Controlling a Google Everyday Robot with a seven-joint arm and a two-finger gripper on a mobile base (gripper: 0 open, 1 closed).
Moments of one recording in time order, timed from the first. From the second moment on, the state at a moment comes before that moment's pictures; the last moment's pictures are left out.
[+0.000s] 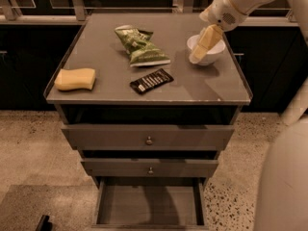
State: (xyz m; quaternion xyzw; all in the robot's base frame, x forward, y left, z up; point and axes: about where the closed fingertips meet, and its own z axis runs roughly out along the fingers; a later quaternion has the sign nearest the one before) arm 0.694 -0.152 0.941 -0.58 0.75 0.08 0.31
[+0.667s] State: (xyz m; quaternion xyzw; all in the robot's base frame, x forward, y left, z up) arm 0.764 -0.080 0.927 -0.59 0.72 0.13 0.34
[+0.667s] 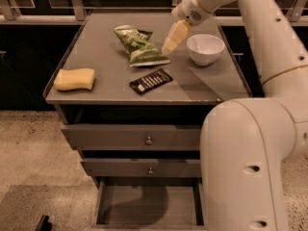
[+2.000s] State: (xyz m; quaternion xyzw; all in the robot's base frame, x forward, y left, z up) arm 0.792 -0.004 0.840 -0.59 0.72 0.21 0.30
